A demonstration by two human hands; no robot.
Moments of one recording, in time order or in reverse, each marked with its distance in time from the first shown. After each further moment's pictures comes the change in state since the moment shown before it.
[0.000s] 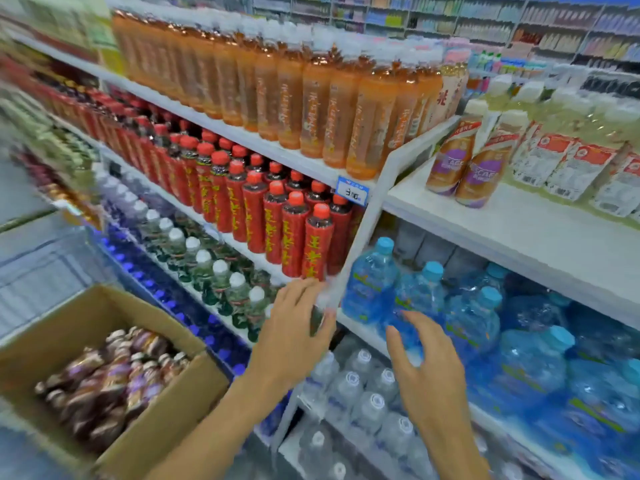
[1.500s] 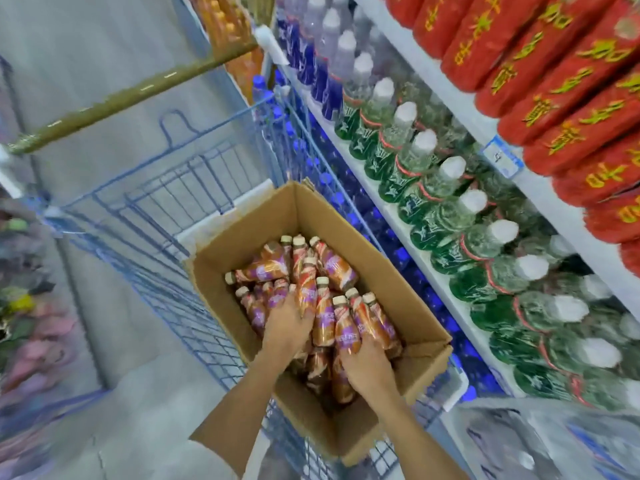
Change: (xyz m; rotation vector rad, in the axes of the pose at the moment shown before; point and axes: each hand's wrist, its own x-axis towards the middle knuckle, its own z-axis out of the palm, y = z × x) left_hand -0.112 -0.561 -0.097 -0.094 -0.291 -1.124; right_hand -0.092 -0.148 0.574 -0.360 -1.038 0.448
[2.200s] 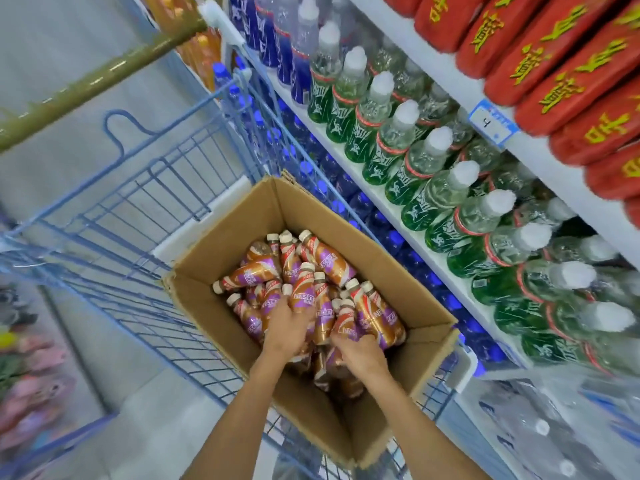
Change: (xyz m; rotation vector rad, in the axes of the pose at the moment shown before) left_hand 0.006 0.005 -0.001 -0.338 -0.140 -0.139; right_hand 0.035 -0.001 0.027 0.384 -0.049 0.273
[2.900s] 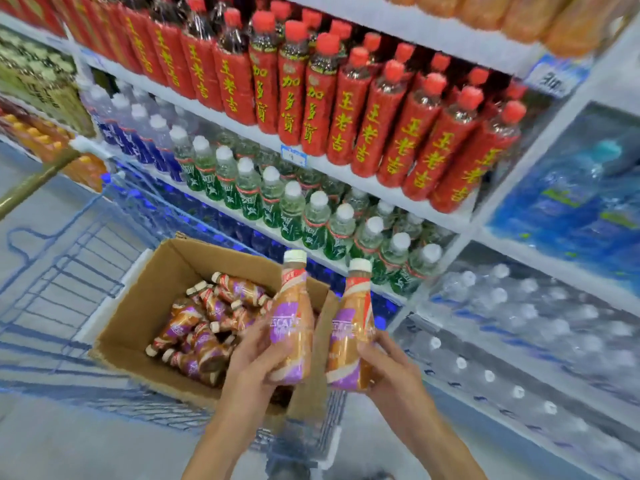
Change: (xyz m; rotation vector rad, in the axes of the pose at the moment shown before) left_hand -0.268 0.075 0.023 -0.576 -0.482 0.232; right_hand -0.250 0.128 -0.148 1.165 -0.114 -0.462
